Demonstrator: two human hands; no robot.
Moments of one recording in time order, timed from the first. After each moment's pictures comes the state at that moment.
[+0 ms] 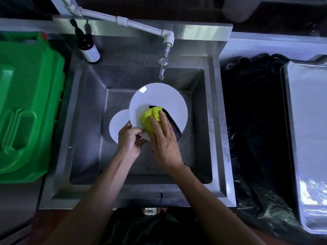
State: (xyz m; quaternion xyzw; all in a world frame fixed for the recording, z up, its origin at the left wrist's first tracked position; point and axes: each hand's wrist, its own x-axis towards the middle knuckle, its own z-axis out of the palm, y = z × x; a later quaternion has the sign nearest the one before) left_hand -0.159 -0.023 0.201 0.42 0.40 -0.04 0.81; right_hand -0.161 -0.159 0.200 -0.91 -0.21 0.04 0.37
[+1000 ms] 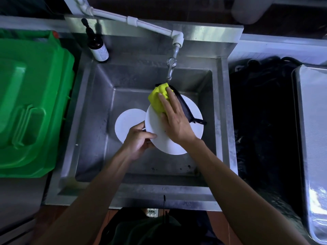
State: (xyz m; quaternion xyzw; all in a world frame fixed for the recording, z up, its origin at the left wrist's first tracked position) left_hand -0.165 -0.012 0.204 0.52 0.29 -0.16 0.79; right_hand -0.082 -0.162 0.213 -0.87 -0.30 0.03 0.38
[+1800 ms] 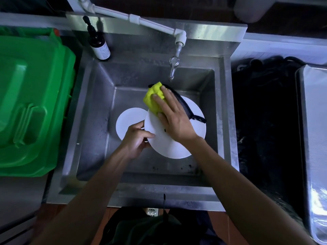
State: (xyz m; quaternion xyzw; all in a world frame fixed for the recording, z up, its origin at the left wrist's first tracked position) left_hand -0.163 -0.001 0.210 0.54 0.30 -0.17 0.77; right_hand -0.074 -0.156 0.206 -0.86 -0.37 -0.02 0.35
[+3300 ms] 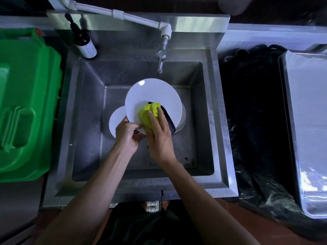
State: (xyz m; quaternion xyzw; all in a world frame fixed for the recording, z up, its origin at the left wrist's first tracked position) left_hand -0.162 -0.013 0.205 0.41 0.41 -0.04 0.81; right_hand -0.177 -0.136 0.196 -0.88 -0.13 0.04 0.45
